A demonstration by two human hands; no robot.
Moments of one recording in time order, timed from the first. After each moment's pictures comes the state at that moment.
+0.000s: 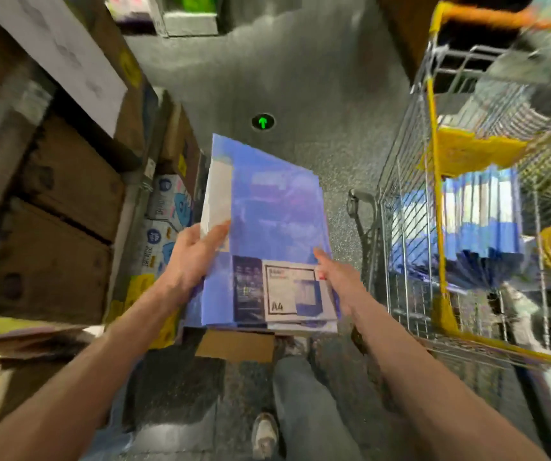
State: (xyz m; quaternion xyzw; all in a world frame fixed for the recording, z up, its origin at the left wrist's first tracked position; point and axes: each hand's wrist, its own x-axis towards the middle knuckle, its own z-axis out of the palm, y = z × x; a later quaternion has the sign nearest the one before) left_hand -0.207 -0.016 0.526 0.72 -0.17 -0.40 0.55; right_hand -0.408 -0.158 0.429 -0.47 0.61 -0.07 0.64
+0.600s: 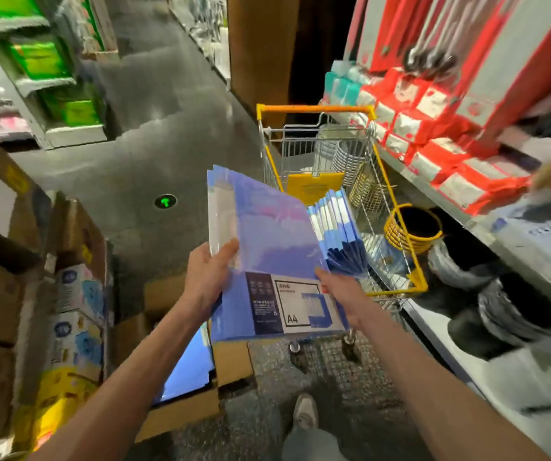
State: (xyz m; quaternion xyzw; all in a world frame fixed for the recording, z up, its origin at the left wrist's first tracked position) left_hand -0.399 -0.032 0.630 0.62 -0.28 -0.46 0.57; right_hand -0.633 -0.107 0.562 -0.41 0.65 -0.23 0.60
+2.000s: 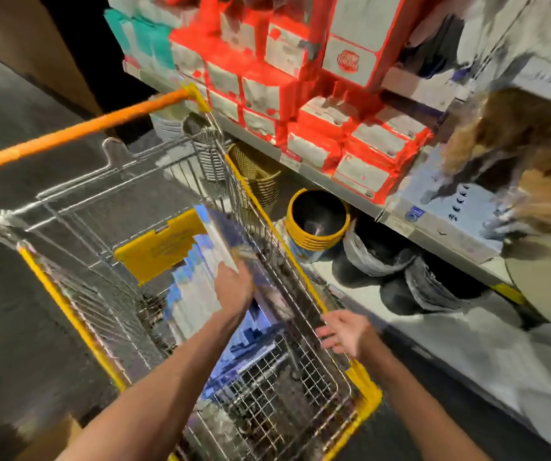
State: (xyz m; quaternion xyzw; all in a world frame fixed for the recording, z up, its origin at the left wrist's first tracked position) left_hand -0.671 -0.574 0.437 0.75 -0.46 -0.41 0.25; right_hand -0.850 -0.425 0.480 -0.22 0.75 -0.27 0.56
